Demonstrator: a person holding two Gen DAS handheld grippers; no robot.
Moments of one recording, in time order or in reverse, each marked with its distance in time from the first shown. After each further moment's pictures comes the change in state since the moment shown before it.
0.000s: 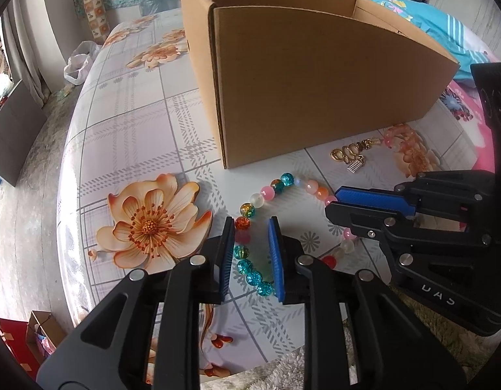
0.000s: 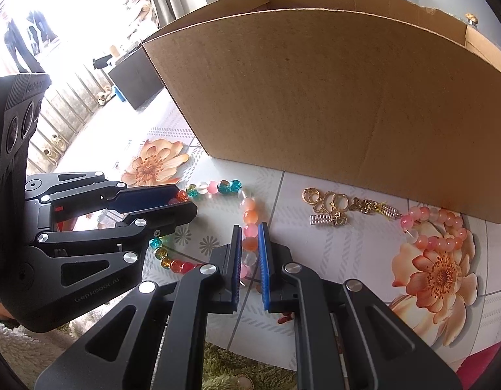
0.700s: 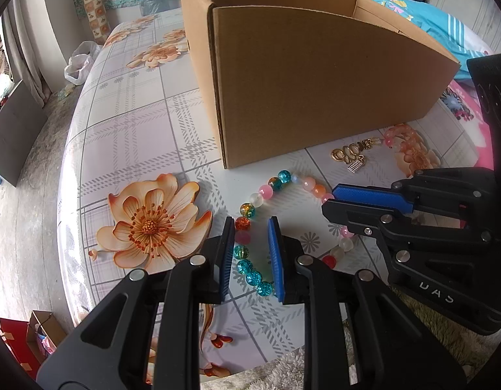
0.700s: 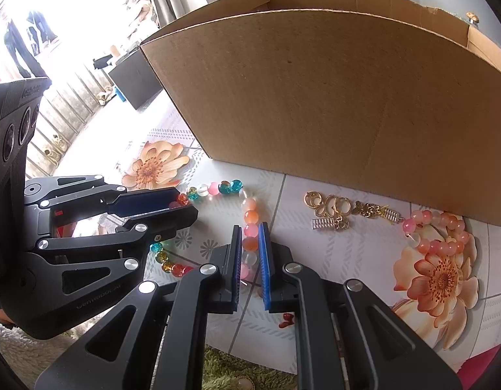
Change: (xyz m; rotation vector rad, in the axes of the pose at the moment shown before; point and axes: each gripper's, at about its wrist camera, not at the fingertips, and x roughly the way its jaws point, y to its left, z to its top) left arm 0.000 -0.001 0.001 -0.001 0.001 0.004; right arm 0.002 -0.006 0.003 0.002 0.003 0.004
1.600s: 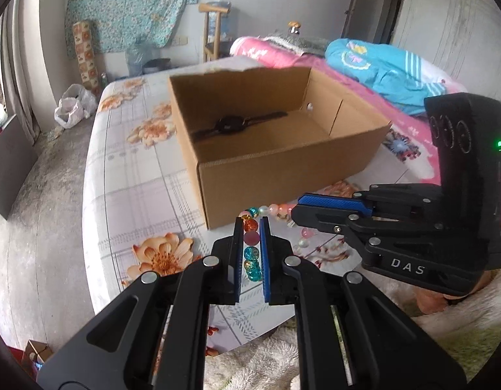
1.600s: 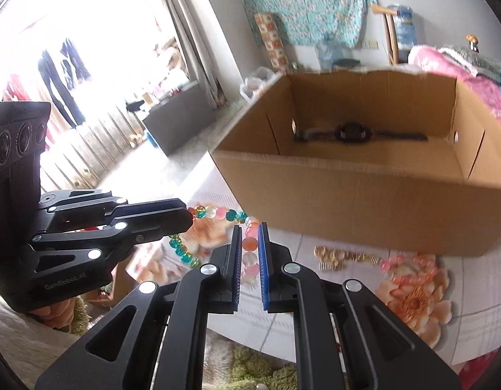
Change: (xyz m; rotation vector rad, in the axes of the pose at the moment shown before) left arm -0.114 -0.015 0.015 0.063 -0.245 -0.104; right arm -0.096 -0.012 -0.003 -0.012 -0.263 0.143
